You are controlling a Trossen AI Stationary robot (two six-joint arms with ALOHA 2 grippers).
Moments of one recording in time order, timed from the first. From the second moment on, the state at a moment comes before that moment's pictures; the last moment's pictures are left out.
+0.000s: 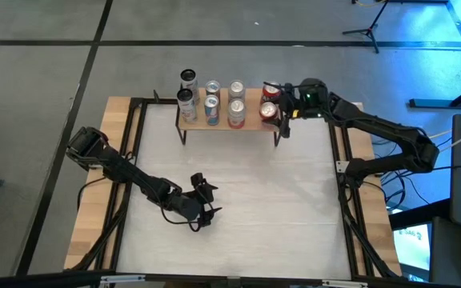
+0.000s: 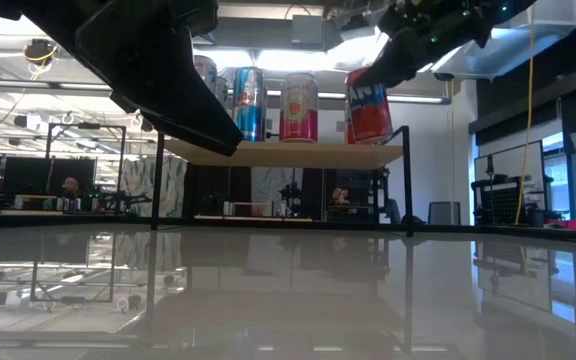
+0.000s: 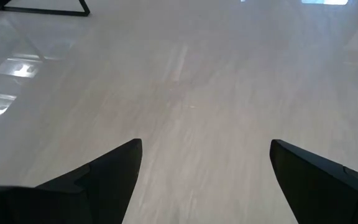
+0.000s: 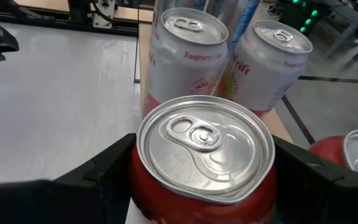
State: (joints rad) left arm -0.45 1.62 0.82 0.04 -0.59 -0.44; right arm -0.56 1.23 1.01 -0.24 -0.32 -0.40
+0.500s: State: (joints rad) left arm -0.45 1.62 0.82 0.04 -0.59 -0.44; right arm -0.56 1.24 1.00 -0.23 -0.31 -0.40
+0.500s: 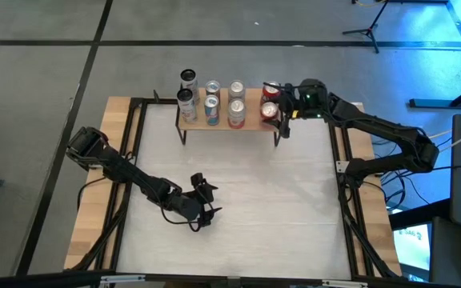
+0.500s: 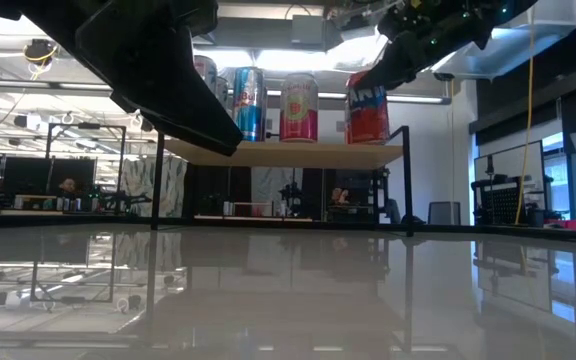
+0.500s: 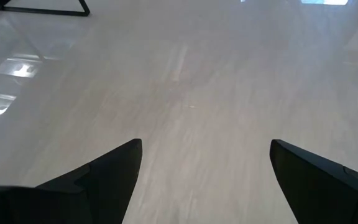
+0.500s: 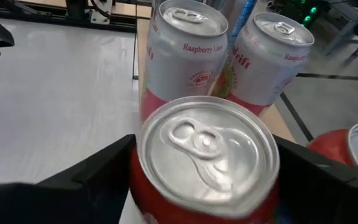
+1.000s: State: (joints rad) left arm -0.45 1.62 0.82 0.04 -0.59 -0.44; right arm -0.56 1.23 1.01 -0.25 -0.24 -0.40
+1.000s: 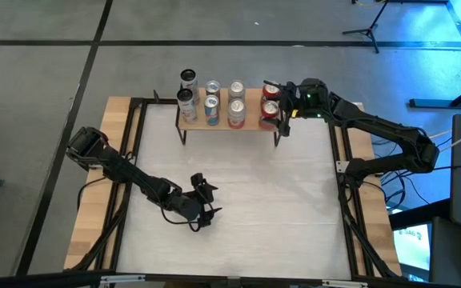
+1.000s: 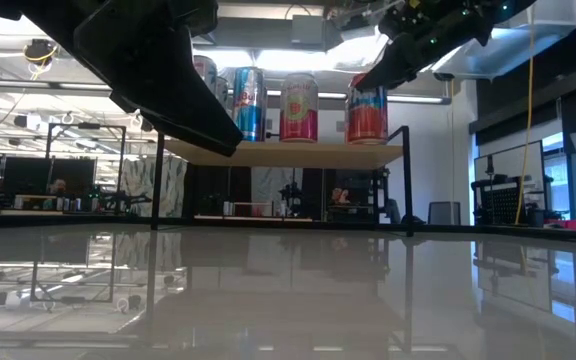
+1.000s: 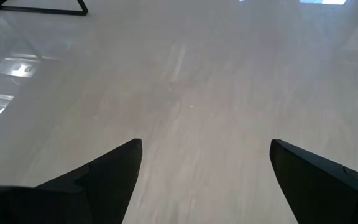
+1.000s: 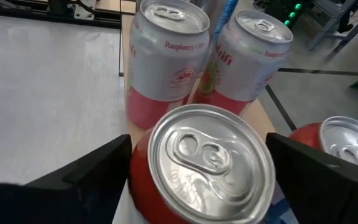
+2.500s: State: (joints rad) left arm -0.36 1.44 0.83 -0.06 -0.45 -0.10; right arm 0.07 1.03 0.83 -0.35 0.08 -0.03
